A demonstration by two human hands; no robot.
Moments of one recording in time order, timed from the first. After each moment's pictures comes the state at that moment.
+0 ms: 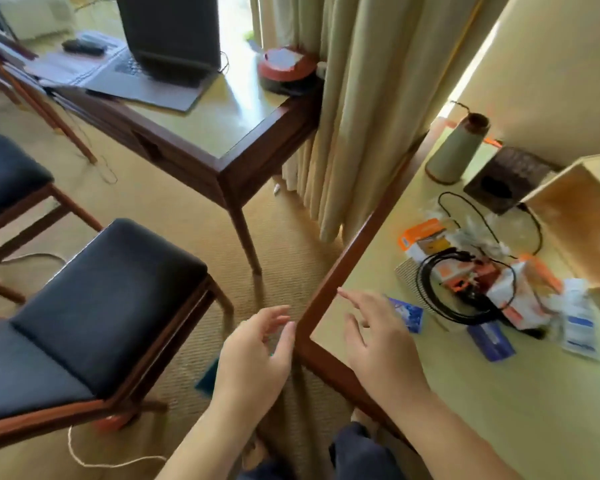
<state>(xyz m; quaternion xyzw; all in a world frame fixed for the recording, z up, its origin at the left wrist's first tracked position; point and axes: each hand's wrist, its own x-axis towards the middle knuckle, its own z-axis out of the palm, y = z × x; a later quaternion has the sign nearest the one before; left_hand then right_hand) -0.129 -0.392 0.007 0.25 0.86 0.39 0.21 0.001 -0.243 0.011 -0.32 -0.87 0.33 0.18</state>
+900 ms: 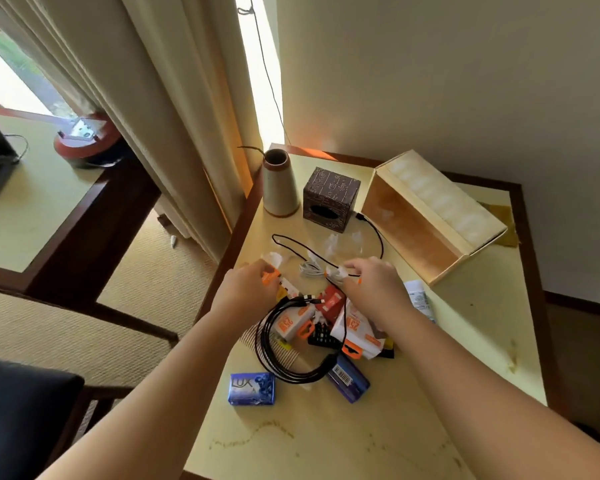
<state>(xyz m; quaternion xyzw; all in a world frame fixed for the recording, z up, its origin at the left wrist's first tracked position) -0.093 -0.016 -0.005 0.44 0.84 0.14 0.29 0.128 0.087 -0.008 -0.56 -0.77 0.30 0.03</state>
